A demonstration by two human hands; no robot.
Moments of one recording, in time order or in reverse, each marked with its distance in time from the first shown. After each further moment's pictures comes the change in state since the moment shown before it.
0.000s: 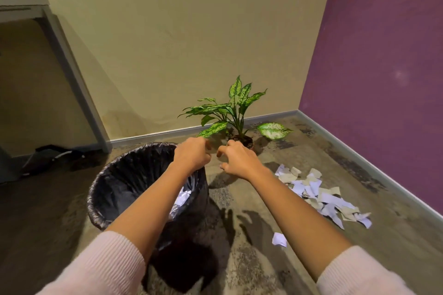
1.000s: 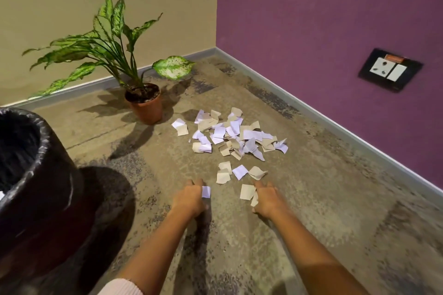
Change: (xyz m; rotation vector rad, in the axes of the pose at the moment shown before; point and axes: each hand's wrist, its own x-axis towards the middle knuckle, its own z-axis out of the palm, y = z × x) left_hand -0.055 0.162 0.319 -0.025 -0.589 0.173; right_hand -0.260 0.245 0.186 0.182 -0.345 0.927
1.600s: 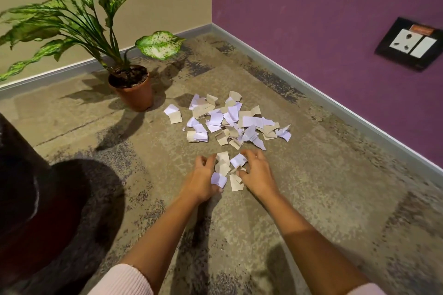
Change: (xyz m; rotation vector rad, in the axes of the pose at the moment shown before) left_hand 0.049 0.019 0.019 -0.217 0.128 0.226; right_hand 0.049 -0.020 0.004 0.386 0.356 -0.224
